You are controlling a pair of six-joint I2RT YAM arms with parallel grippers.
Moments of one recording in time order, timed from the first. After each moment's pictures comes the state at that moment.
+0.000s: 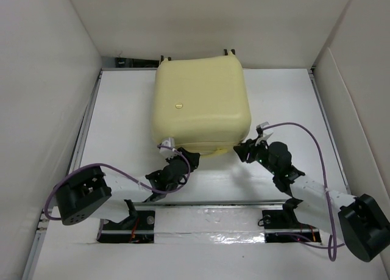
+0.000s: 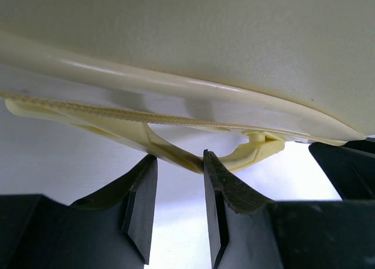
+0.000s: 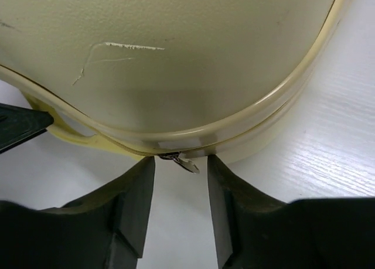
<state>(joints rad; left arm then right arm) -1.08 1.29 0.28 0.59 -0.65 -1.08 0.51 0.97 0.23 0.51 -0.15 0.29</state>
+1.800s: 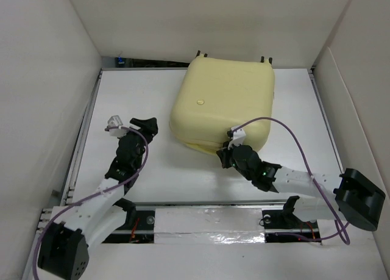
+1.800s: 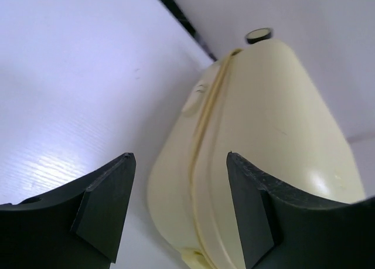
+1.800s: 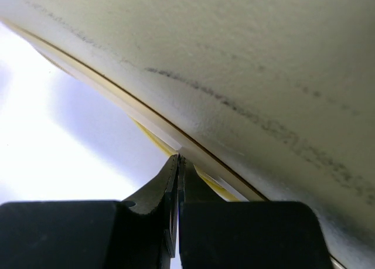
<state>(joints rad) -0.43 0.75 0.33 0.29 -0.43 -0.93 0.97 1.19 0.48 0.32 0.37 0.42</state>
